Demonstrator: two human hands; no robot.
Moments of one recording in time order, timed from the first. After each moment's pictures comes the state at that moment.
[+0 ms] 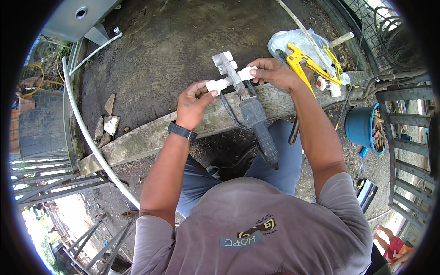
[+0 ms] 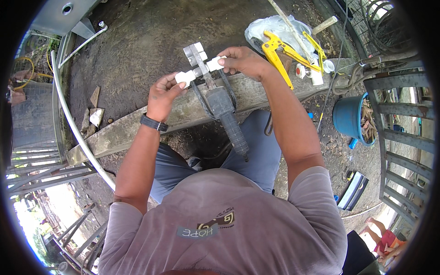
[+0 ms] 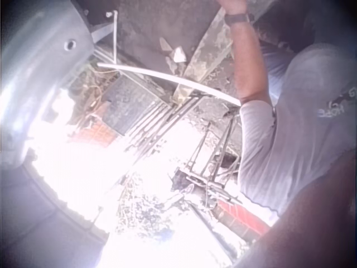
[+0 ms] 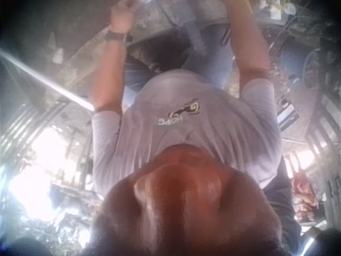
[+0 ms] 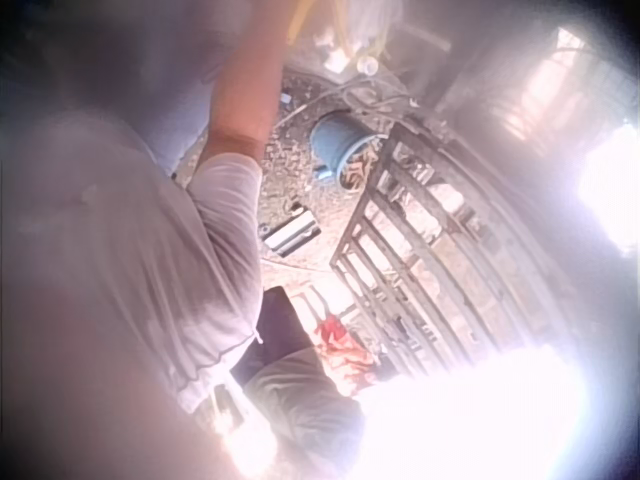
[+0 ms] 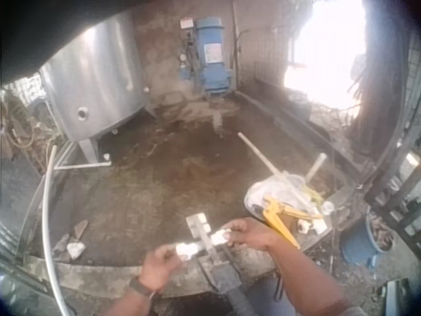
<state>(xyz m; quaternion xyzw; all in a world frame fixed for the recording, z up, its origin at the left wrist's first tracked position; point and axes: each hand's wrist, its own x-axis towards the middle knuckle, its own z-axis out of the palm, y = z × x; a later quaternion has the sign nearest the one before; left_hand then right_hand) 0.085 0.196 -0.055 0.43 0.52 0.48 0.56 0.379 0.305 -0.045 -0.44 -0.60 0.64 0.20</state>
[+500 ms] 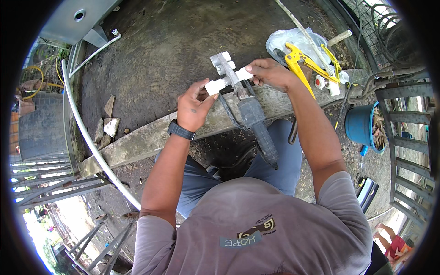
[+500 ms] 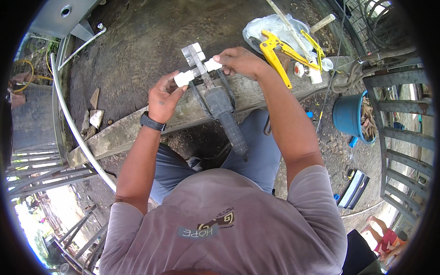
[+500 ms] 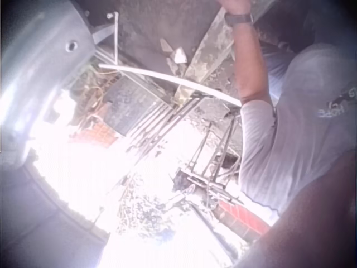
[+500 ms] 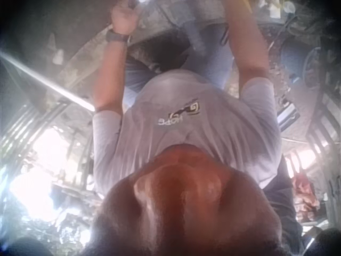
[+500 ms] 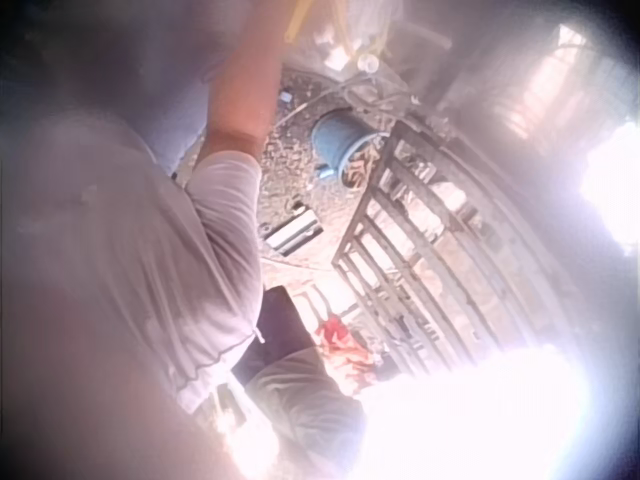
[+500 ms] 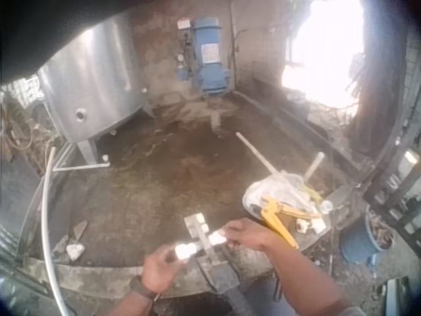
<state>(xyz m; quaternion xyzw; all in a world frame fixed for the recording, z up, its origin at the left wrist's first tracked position) 0.088 0.192 -0.055 0.59 0.54 0.44 0.41 0.374 0.305 -0.037 -0.48 -0.59 0.63 0.16</state>
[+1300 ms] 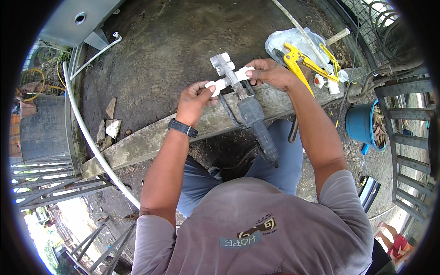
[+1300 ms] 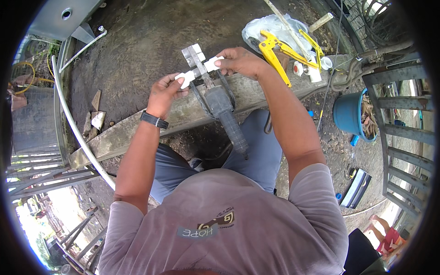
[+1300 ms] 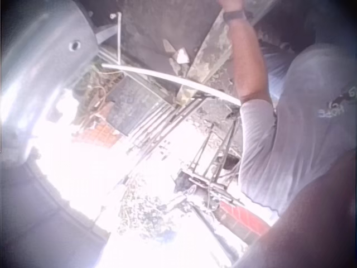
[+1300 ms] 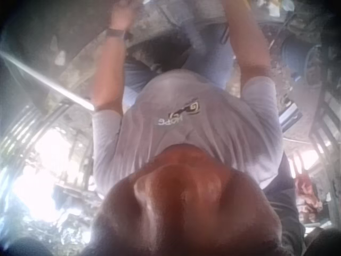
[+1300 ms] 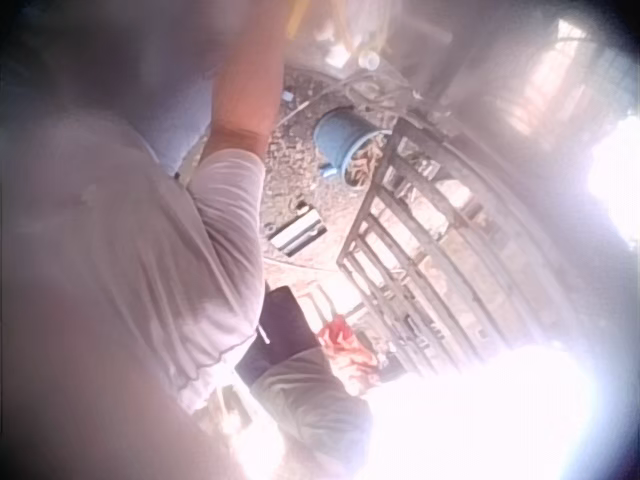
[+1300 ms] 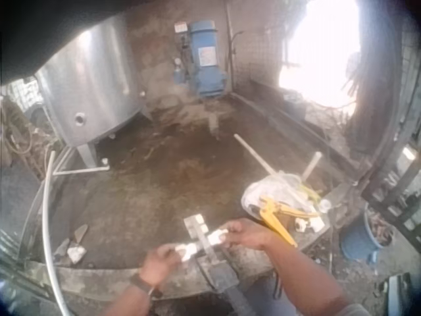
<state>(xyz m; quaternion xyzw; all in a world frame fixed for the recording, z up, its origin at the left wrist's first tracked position) 0.090 0.207 -0.042 0.39 0.54 0.43 0.61 0.378 0.305 -0.050 -0.43 -0.61 0.64 0.20</state>
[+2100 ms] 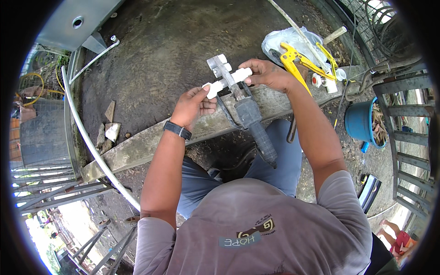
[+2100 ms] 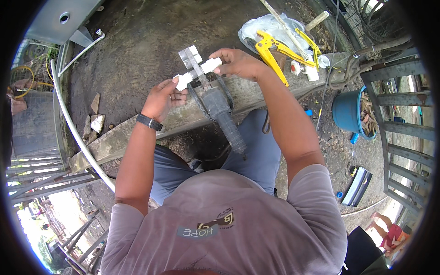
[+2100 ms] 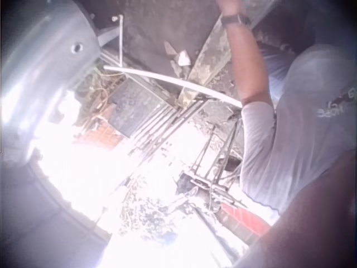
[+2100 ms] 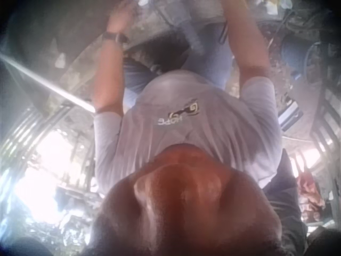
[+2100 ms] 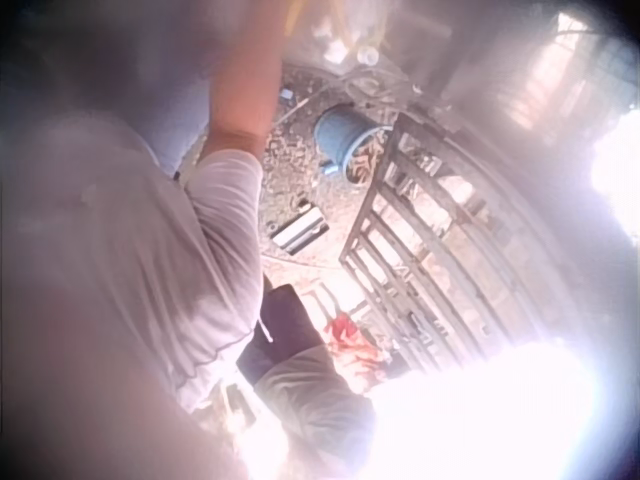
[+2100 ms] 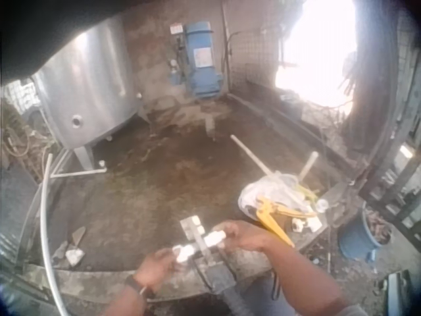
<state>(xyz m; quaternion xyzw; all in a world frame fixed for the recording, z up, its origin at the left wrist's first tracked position) 0.083 0.212 -0.028 0.31 0.55 0.34 0.69 0.383 0.299 -0.043 -0.39 -0.60 0.67 0.21</state>
